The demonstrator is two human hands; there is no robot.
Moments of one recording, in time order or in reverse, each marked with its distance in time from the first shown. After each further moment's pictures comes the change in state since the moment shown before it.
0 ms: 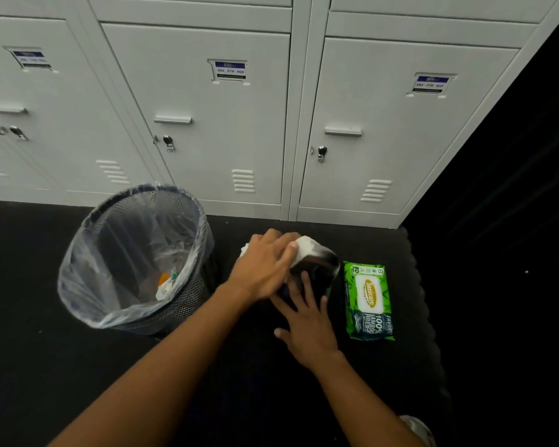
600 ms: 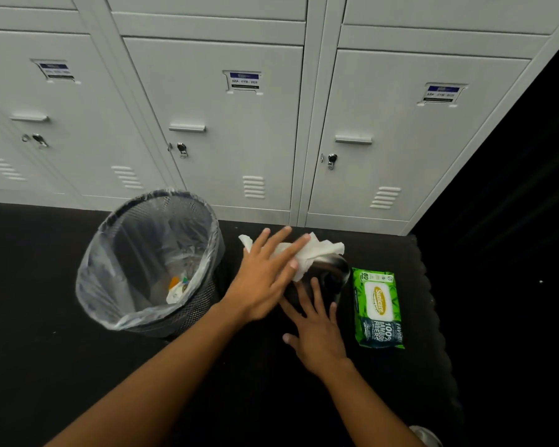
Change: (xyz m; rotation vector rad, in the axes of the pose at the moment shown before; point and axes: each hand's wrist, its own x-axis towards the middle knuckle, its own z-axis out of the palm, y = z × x) left_hand -0.032 -0.019 -0.004 0.002 0.102 0.106; right_hand 0.001 -0.003 0.001 0.007 -0.015 0.027
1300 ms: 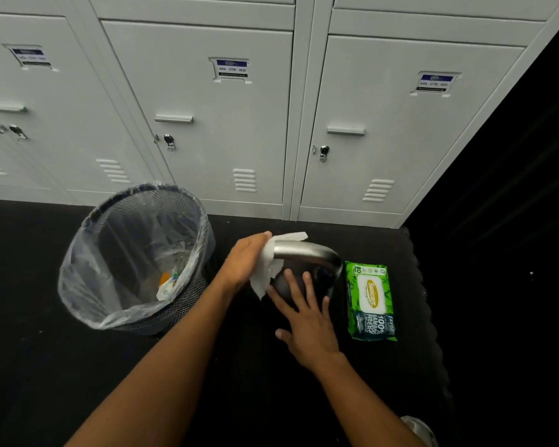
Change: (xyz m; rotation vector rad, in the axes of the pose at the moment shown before) left_hand 0.034 -0.017 0.005 -0.660 0.076 -0.503; right_hand -0.001 0.001 -0.003 0.019 0.011 -0.011
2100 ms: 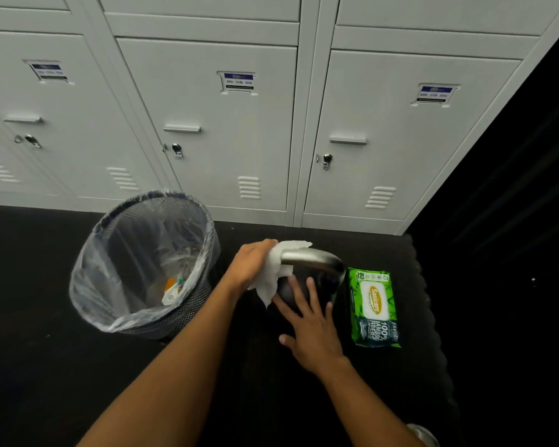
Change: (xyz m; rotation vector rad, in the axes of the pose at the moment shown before) left_hand -0.010 0.021 0.000 -0.003 0.023 -0.167; right_hand 0.000 0.000 -0.001 -0.007 -0.017 -0.009
